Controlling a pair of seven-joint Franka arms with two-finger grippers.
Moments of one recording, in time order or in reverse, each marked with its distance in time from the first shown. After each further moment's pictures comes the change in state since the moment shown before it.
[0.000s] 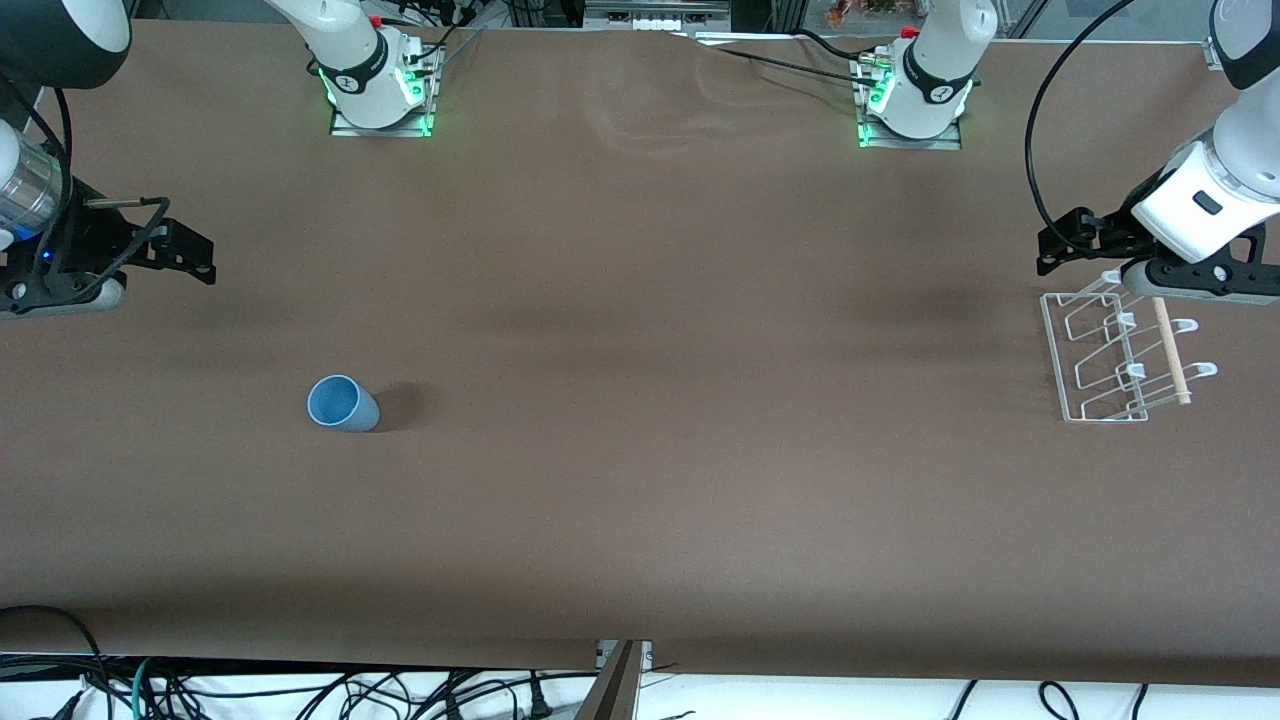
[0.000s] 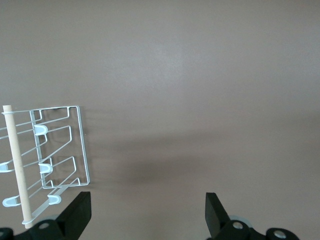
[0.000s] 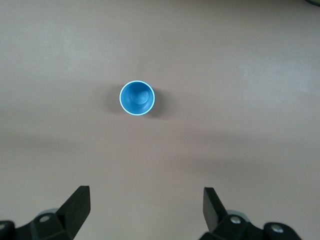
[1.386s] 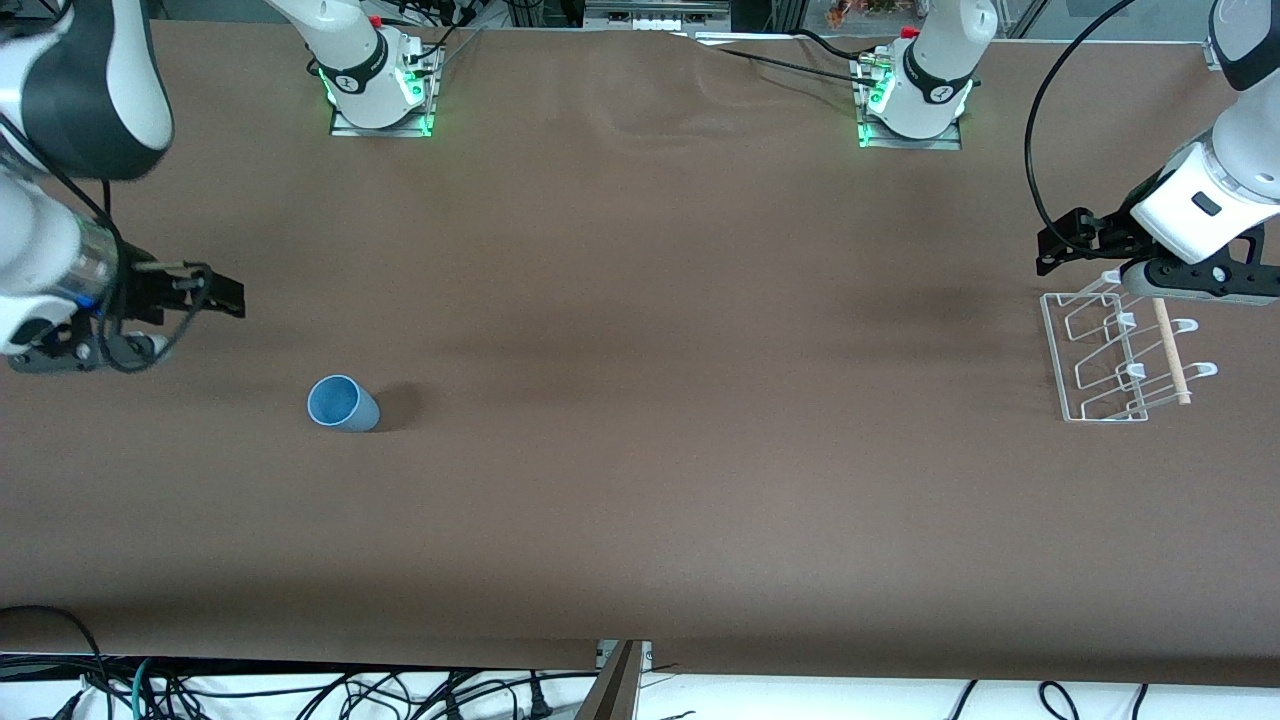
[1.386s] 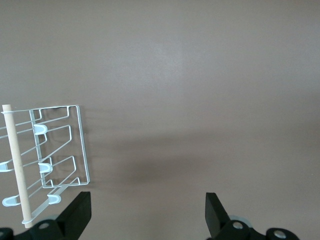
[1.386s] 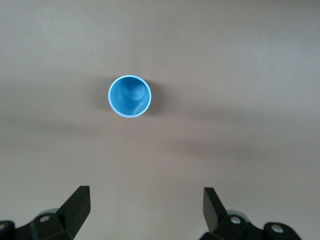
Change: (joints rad) left arm 0.000 0.002 0.000 0.000 0.000 -0.002 0.000; right arm -0.012 0.154 -0.001 0.001 0.000 0.054 0.000
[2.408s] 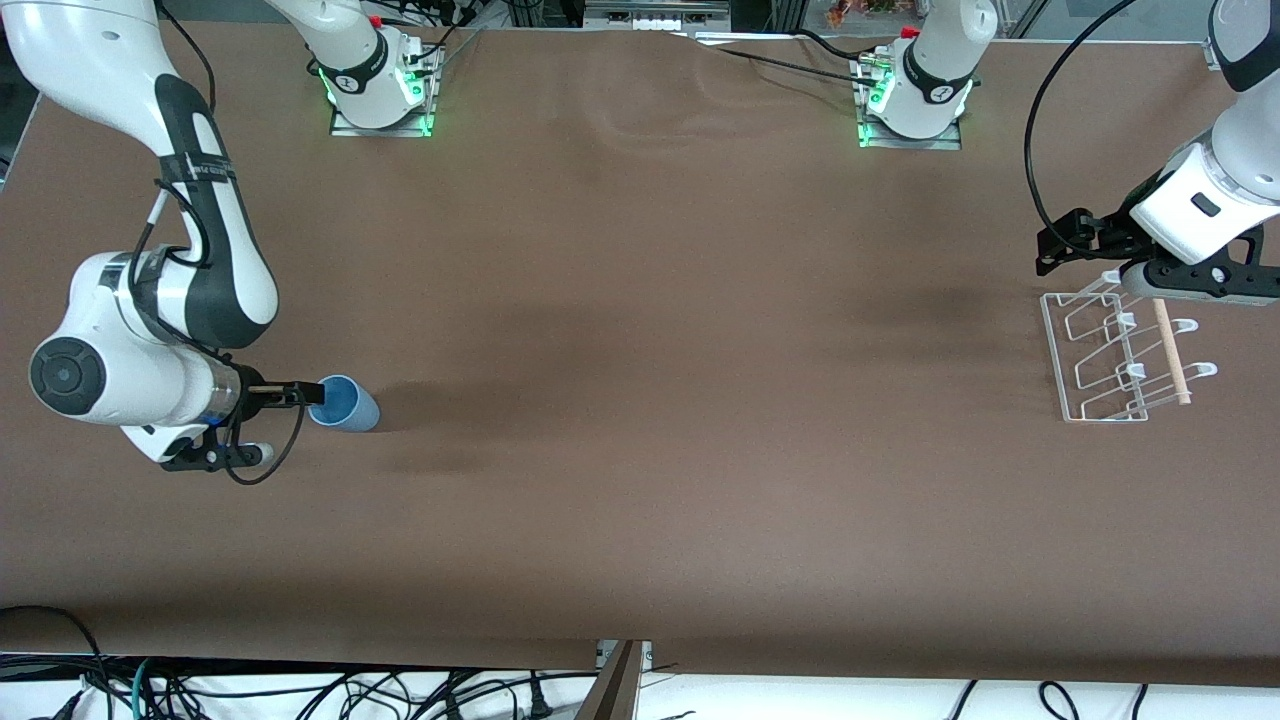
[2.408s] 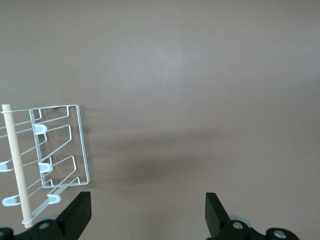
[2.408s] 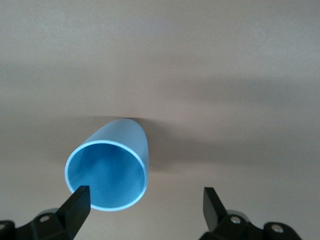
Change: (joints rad) left arm 0.000 0.001 0.000 0.000 0.000 -0.001 0.000; right arm -0.018 0.321 0.000 0.001 0.066 0.274 0.017
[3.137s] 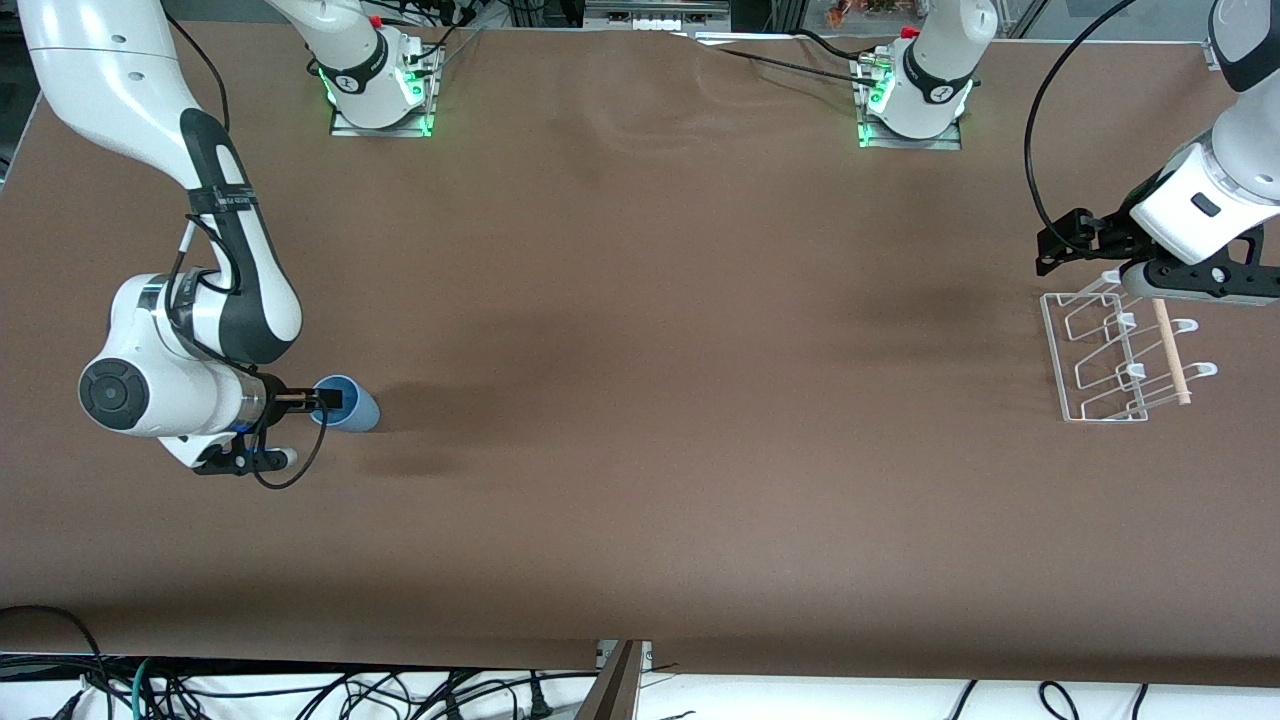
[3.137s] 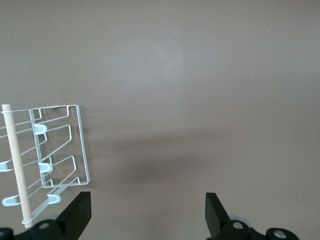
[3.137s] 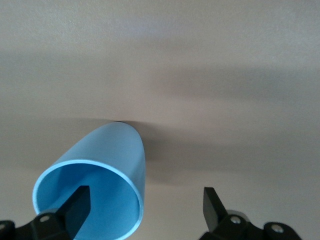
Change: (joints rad) left arm 0.000 0.000 0.000 0.000 0.000 0.000 0.000; right arm 0.001 0.052 0.001 -0.026 0.000 0.046 -0.001
